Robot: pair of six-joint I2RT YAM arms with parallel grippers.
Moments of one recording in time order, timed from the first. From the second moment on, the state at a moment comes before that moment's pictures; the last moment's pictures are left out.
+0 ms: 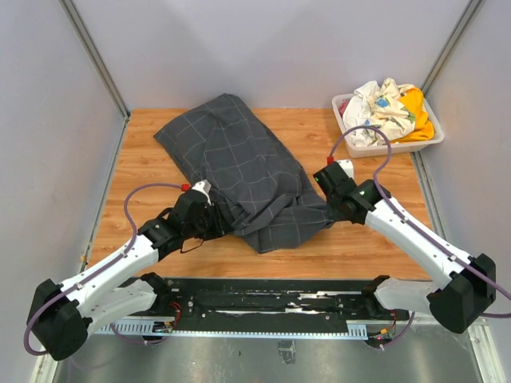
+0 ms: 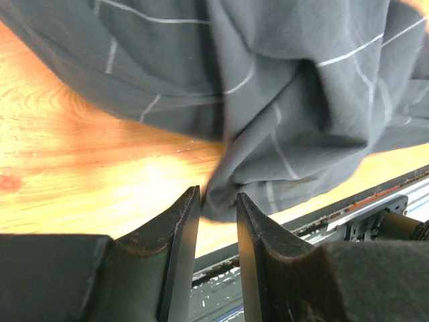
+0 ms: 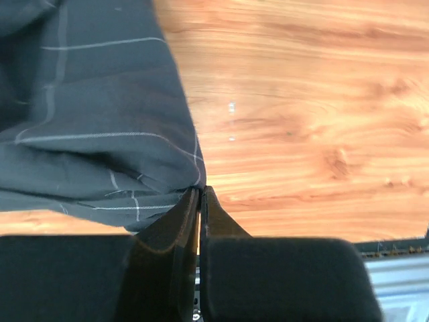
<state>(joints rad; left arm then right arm) -0.66 0.92 0.58 -0.39 0.00 -0.82 0.66 1.22 1.05 -0.97 0.43 0.46</state>
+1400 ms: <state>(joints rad) -0.44 1.34 0.67 -0.13 -0.13 -0.77 0.61 1.39 1.13 -0.82 0.14 0.43</state>
